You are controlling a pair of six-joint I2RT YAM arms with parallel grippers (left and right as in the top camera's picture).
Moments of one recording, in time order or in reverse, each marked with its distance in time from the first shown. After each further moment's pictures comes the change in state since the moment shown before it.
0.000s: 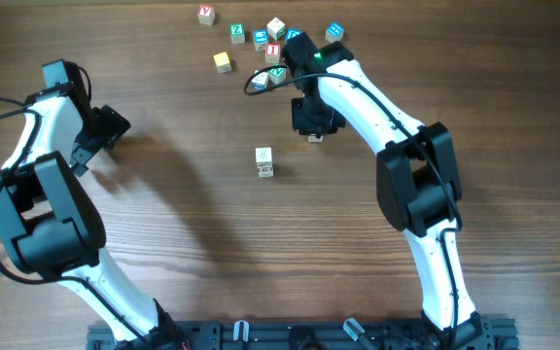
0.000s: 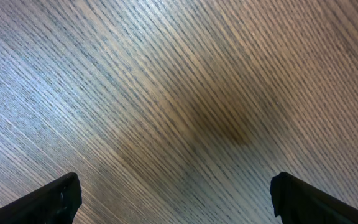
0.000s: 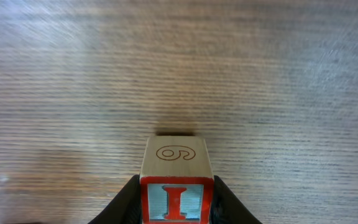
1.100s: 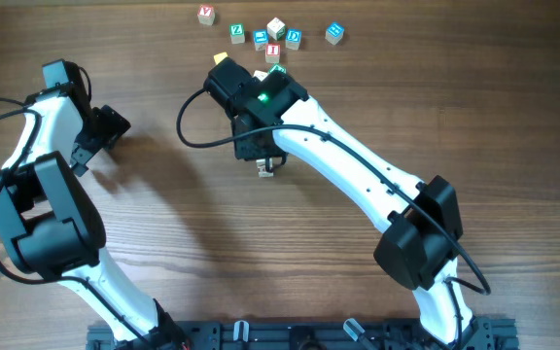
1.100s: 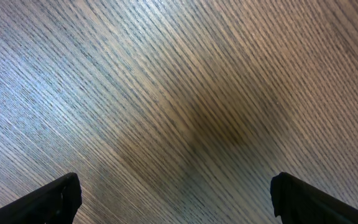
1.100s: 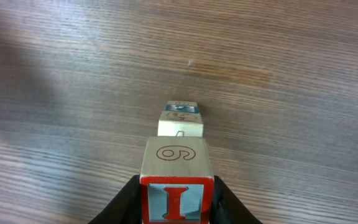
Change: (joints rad) left arm 0.000 0.000 0.000 0.000 0.000 0.000; right arm 0.314 -0.233 0.024 -0.081 0.072 0.202
